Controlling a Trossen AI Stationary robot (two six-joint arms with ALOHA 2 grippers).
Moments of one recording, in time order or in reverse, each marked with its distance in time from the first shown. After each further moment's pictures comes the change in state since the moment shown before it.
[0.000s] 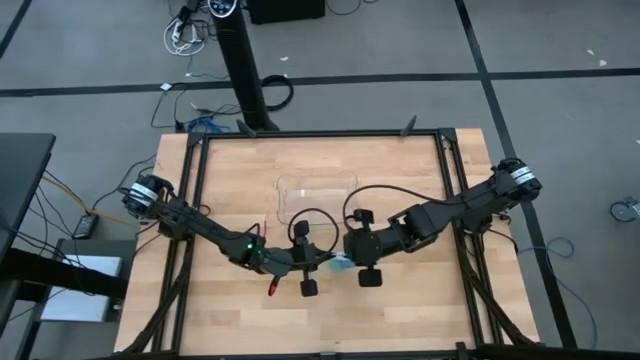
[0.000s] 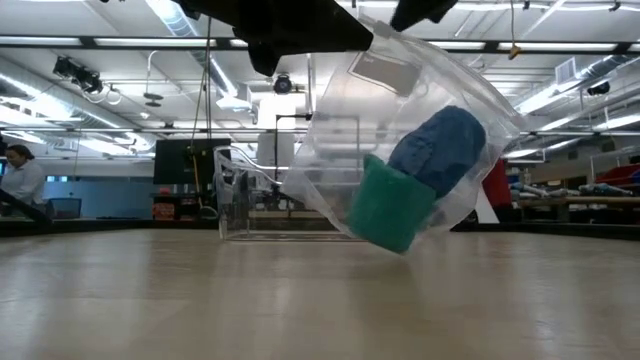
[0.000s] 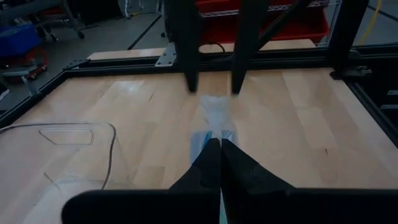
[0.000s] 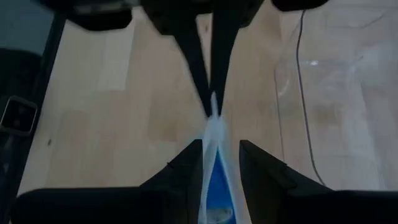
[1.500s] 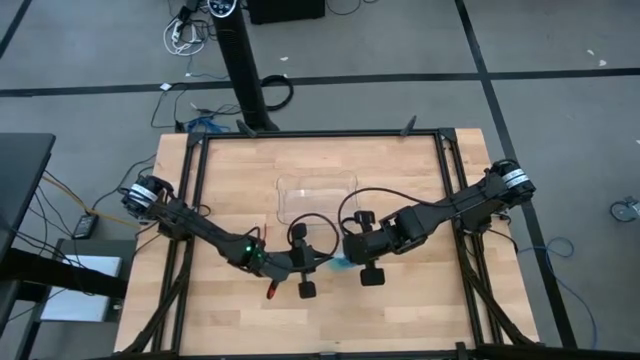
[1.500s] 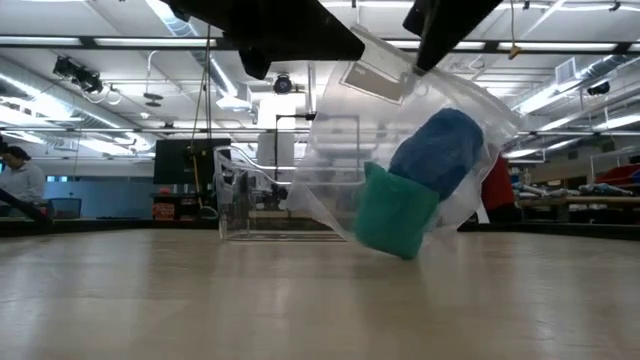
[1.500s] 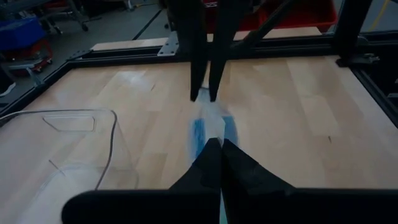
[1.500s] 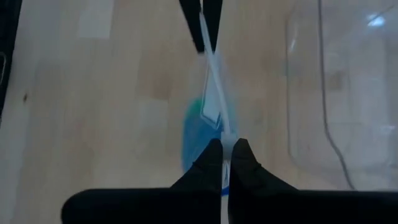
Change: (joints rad) left arm -0.027 0.000 0.000 -0.054 -0.033 -0.030; right arm -0.026 0.050 0.000 -0.123 -0.057 -0.008
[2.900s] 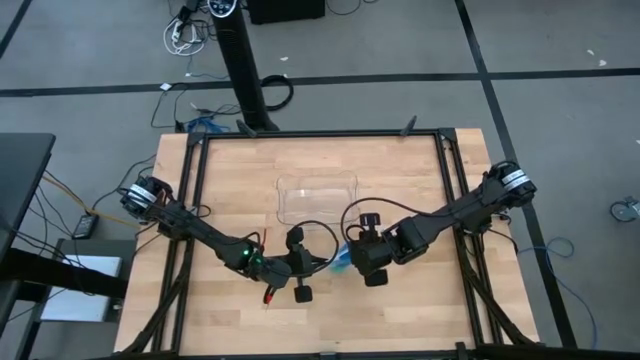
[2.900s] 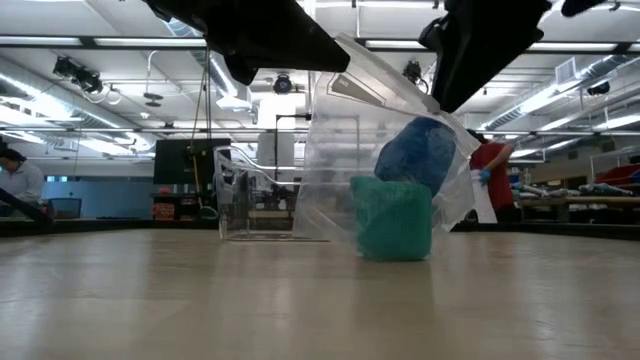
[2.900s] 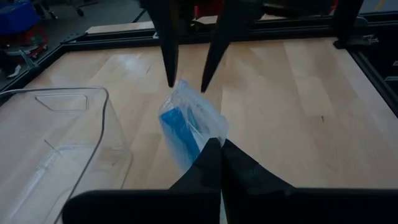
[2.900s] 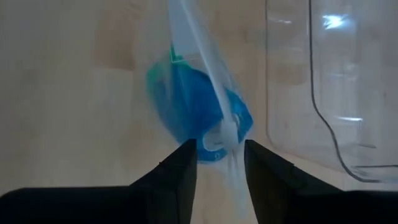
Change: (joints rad) left arm -0.030 -0.003 0.000 -0.080 -0.019 -0.056; right arm 0.049 -0.001 -0.117 0.035 0.157 0.000
